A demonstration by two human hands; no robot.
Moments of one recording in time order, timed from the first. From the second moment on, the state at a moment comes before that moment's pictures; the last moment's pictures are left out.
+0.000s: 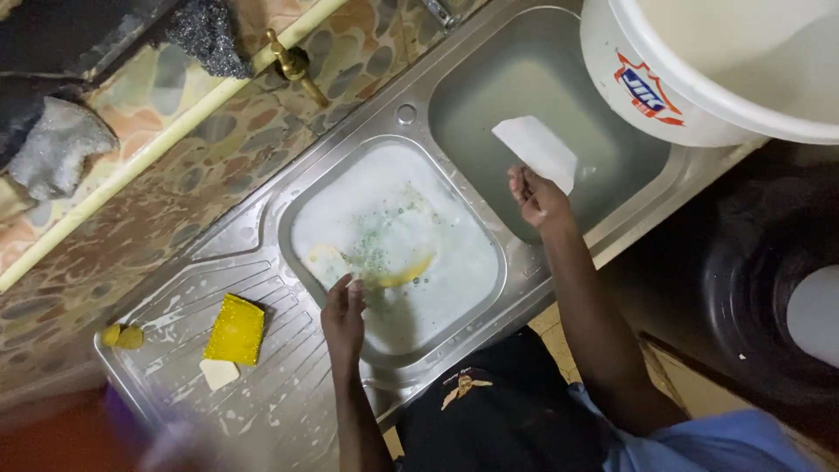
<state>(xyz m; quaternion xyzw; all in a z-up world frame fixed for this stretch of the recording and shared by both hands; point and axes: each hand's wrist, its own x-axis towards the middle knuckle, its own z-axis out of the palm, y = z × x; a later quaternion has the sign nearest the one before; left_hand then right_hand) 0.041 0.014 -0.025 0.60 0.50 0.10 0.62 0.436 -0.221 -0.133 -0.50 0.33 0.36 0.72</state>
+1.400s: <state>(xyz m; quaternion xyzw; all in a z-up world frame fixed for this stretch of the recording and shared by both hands) 0.019 0.024 -0.062 0.76 0.46 0.06 0.45 0.219 -0.106 -0.046 -0.56 -0.08 0.58 0.59</state>
